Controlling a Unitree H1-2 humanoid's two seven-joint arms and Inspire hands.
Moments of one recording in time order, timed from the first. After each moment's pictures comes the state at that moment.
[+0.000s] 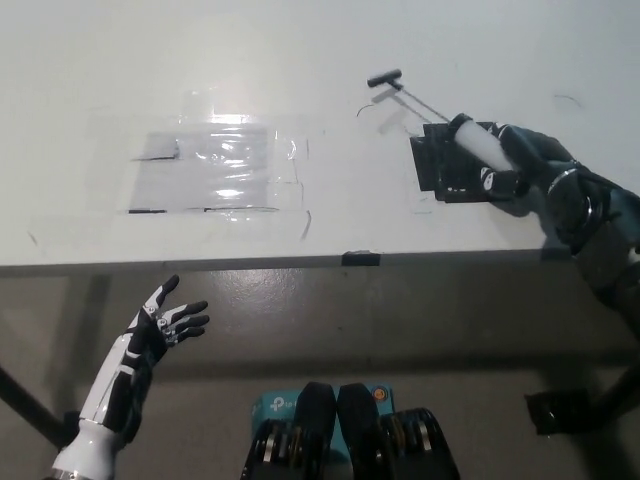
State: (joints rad) left_arm -0.01 0.20 0.00 -0.06 -0.10 -0.13 -0.20; right_arm -1.07 -0.28 0.42 1.32 -0.51 -0.16 -0.02
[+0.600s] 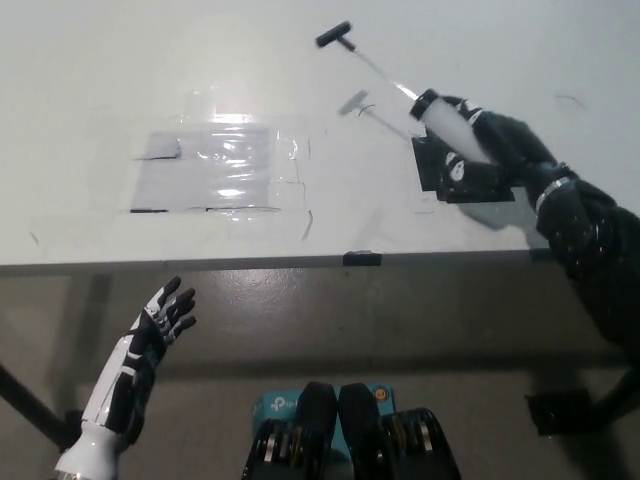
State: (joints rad) left_arm 0.00 0.19 0.01 -0.07 -0.11 -0.13 -0.19; right_arm -0.86 -0.31 0.35 0.75 -0.47 -0.17 0.05
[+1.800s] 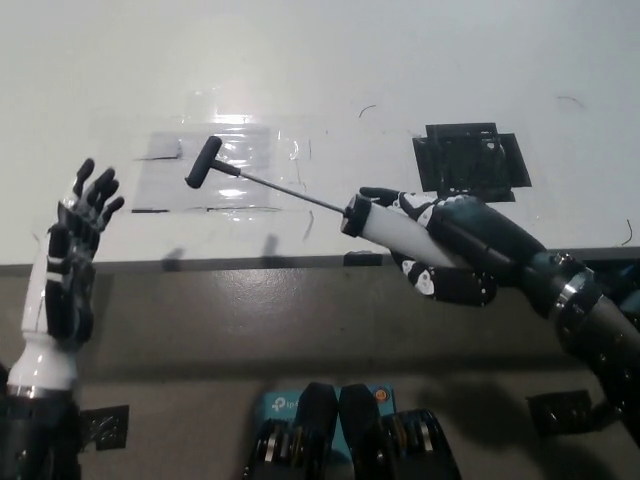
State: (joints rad) left_arm -0.23 0.17 0.15 -0.10 -0.10 -0.16 -0.12; right_arm -0.53 -0.40 0.37 -0.18 -0.45 0.06 0.45
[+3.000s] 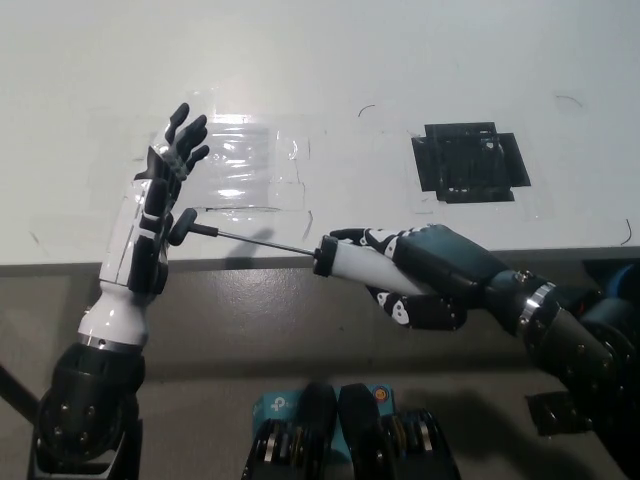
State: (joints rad) left_arm -0.32 0.10 0.04 -0.14 0.01 -0.11 -0.12; right_arm -0.54 -0.35 0.42 -0.18 -0.53 0.10 0.55
